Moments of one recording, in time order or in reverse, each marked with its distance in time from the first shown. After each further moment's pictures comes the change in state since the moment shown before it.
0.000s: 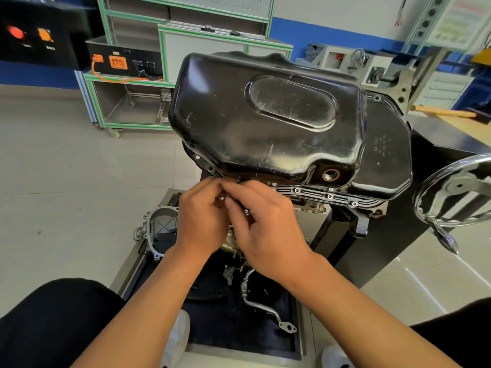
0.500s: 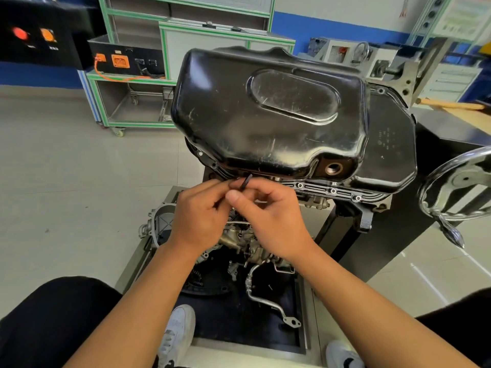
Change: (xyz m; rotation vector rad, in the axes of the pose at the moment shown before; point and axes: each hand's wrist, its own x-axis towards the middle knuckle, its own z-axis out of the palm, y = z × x) left_hand -0.001 -0.012 -0.012 0.009 -0.084 0.134; right_hand -0.002 0.024 0.011 0.679 0.008 0.310
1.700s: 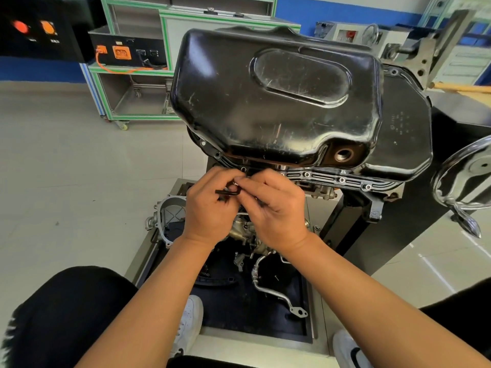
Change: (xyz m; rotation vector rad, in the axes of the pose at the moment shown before) left_hand -0.009 -0.009 0.018 0.022 0.099 -0.048; right_hand -0.002 0.041 -0.001 -0.540 0.180 -0.491
